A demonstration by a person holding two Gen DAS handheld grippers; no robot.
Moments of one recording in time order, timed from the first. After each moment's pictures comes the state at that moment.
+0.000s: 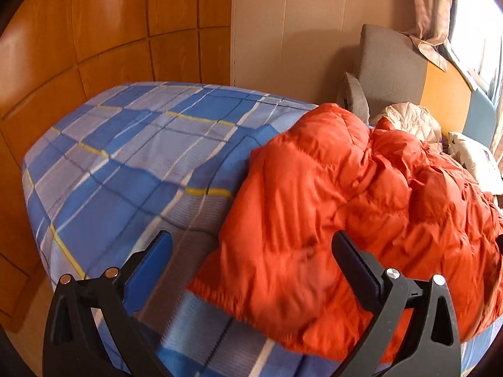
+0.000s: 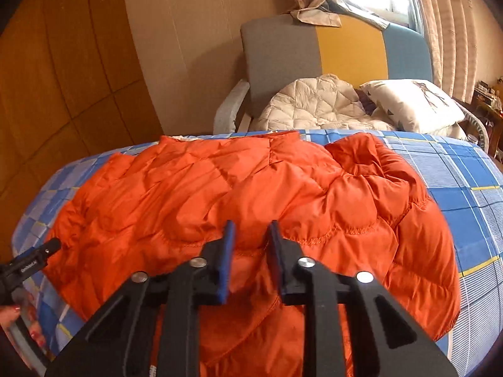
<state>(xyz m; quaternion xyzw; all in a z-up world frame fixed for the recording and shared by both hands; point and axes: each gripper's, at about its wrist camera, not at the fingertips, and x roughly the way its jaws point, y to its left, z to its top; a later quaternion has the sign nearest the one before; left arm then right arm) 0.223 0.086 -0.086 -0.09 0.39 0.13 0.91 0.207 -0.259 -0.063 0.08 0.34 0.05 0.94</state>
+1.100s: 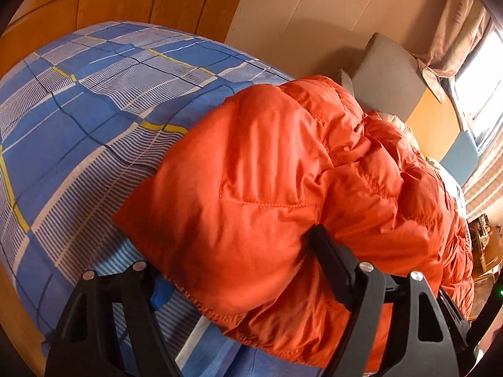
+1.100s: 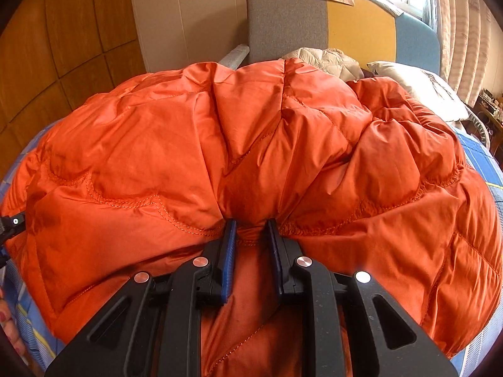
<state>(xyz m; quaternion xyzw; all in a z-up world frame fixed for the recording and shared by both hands) 0.241 0.082 -0.129 -0.24 0.41 0.08 0.88 0.232 -0.230 -0.126 0.03 0.40 0.03 0.92</state>
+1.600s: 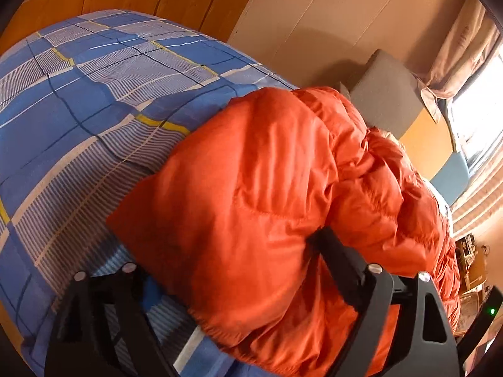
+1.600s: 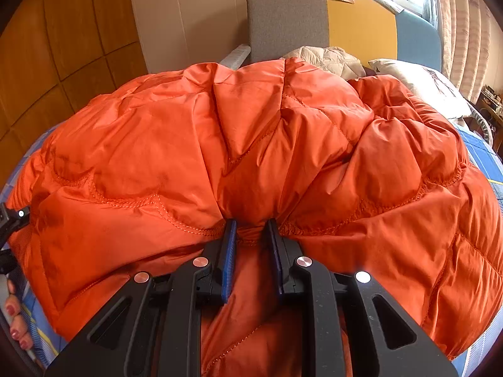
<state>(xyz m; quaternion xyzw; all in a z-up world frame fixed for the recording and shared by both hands) 0.250 0.092 -0.142 -0.29 0.39 0.07 0.87 0.235 -0.236 -0.127 0.04 0.40 0.04 0.91</state>
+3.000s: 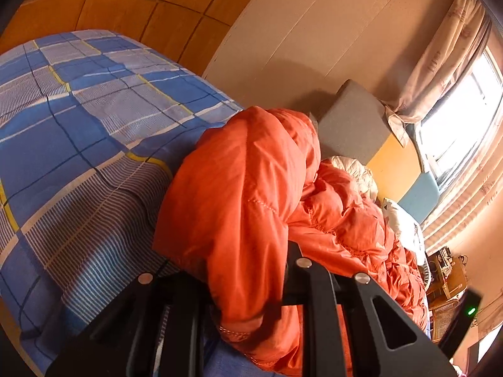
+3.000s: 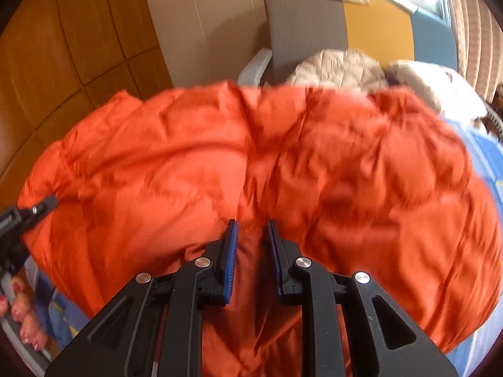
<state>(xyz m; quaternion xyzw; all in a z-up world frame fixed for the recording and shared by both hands) 0.217 0.096 -0.103 -0.31 0.31 0.03 0.90 0.220 -0.225 -0.121 0.06 0.40 0.09 0.91</state>
